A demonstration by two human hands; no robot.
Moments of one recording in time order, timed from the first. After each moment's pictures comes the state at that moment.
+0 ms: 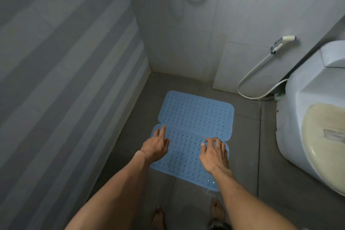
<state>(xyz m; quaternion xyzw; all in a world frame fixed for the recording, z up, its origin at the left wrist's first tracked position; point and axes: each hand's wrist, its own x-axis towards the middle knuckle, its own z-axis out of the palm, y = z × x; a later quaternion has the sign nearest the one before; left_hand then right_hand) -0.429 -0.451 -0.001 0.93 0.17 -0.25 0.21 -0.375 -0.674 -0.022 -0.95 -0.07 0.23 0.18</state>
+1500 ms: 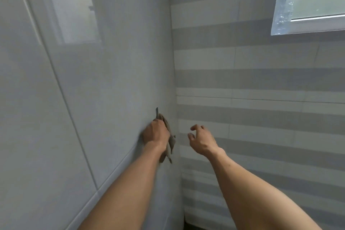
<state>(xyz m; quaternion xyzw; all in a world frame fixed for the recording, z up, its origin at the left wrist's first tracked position) -0.934 -0.418 0.391 0.43 0.88 0.20 -0.09 -0.789 -0.346 0.346 -0.49 -0.80 0.26 0.23</state>
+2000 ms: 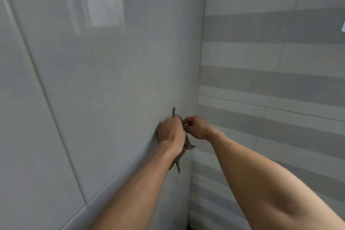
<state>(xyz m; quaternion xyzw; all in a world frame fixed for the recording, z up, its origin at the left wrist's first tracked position) -0.946 -0.385 0.394 0.43 0.88 0.16 -0.11 -0.886 -0.266 0.374 -0.33 -0.88 0.30 0.14</state>
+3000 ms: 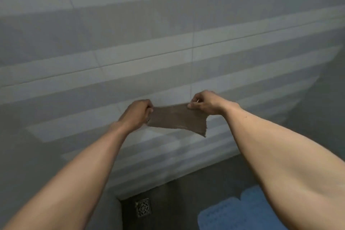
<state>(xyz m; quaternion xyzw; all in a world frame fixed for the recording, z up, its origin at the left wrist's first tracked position) -0.714 -0.103 0.271 0.82 0.54 0.13 0.13 -0.436 -0.132 0.287 -0.66 -0.66 0.32 0.16</state>
